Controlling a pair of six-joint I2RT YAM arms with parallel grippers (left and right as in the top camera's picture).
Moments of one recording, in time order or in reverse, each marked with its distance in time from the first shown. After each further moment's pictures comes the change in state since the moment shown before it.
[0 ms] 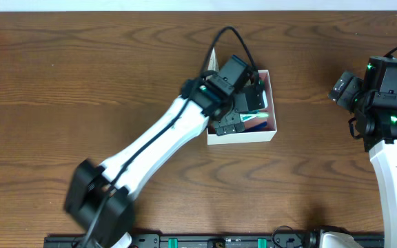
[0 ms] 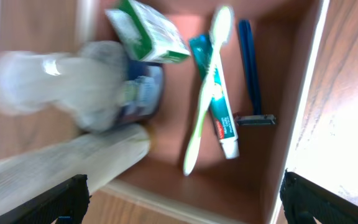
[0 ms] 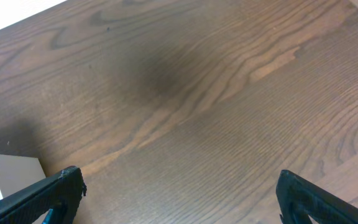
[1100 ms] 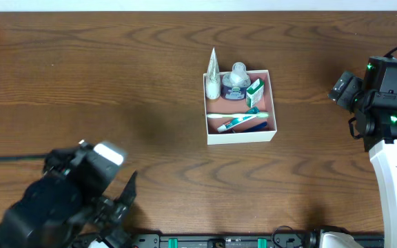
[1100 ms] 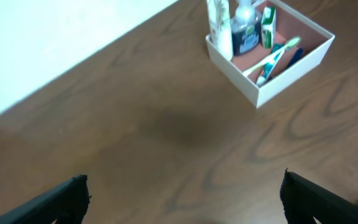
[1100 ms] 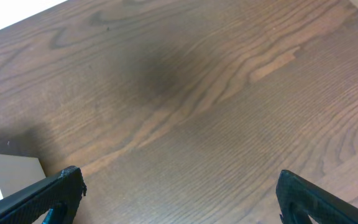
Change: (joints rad) left arm -0.002 -0.972 0.000 -0.636 -0.294 -0.650; right arm 0.000 0.000 0.000 0.000 0.000 0.000
